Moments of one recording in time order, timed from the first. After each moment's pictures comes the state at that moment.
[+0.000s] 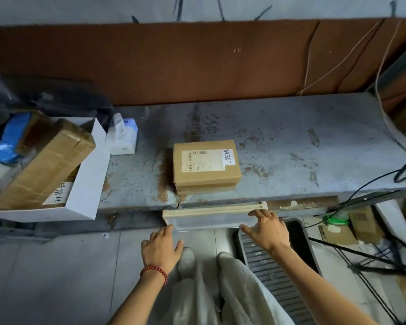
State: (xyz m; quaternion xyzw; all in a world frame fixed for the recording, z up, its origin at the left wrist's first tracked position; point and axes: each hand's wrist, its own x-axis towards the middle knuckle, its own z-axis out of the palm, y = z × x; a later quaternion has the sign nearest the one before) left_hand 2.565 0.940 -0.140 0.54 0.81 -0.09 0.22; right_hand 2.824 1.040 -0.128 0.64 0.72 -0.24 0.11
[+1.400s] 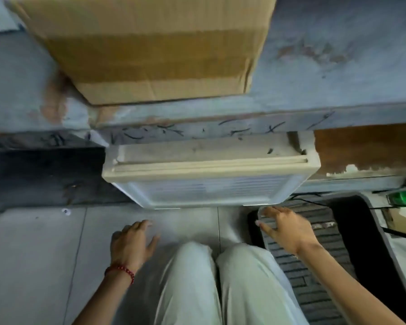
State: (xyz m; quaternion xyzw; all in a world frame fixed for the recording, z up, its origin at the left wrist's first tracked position) left_hand 2.559 0.930 -0.512 0.55 0.81 -0.06 0.16; right_hand 2.894 1.063 -0.482 0.57 0.76 -0.28 0.16
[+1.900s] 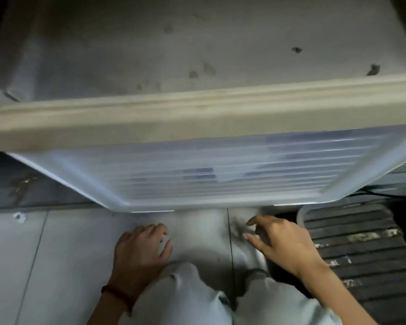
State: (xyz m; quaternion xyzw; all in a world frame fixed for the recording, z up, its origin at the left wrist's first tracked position) left_hand 2.565 0.956 -0.683 0.67 0.74 0.03 0.07; right_hand 2.841 1.057 -0.659 0.50 0.82 -0.24 0.12
